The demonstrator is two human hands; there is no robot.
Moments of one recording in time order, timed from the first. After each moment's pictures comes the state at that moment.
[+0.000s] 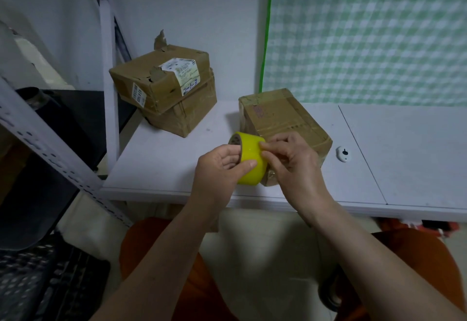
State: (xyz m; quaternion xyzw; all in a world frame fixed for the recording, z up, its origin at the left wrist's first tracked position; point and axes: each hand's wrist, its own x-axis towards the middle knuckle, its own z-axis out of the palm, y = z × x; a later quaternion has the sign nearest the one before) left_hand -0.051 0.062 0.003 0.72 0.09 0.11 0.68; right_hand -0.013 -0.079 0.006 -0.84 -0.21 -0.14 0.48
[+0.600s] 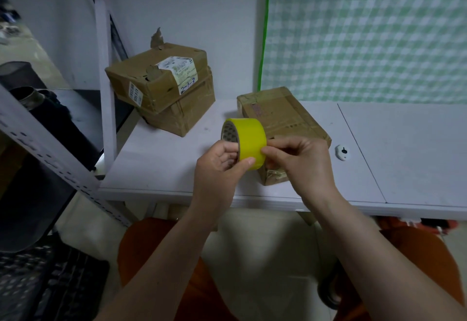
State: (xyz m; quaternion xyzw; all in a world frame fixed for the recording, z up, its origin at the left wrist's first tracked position) left_hand -0.055 0.054 0.004 0.71 0.05 0.18 0.68; right_hand -0.011 -0.082 0.023 -0.76 -0.08 -0.03 0.65
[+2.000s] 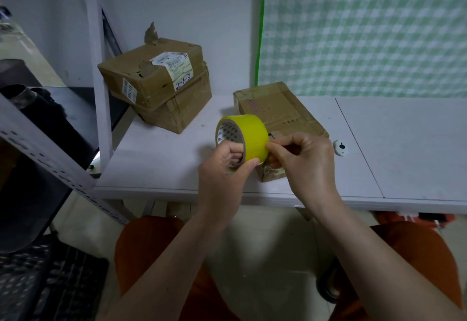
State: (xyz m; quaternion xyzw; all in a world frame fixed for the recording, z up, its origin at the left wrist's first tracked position) left_hand -0.056 0.042 -0.010 0.79 0.04 0.25 0.56; right_hand -0.017 -0.086 0.021 -0.80 -0.07 -0.11 0.59
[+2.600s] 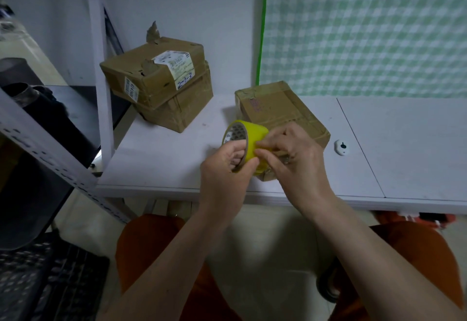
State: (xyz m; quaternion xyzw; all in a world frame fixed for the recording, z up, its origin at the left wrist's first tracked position) left_hand -0.060 0.039 0.001 0.76 0.05 0.21 0.61; right_hand -0.016 -0.086 0.010 -0.82 -0.27 -0.21 0.46
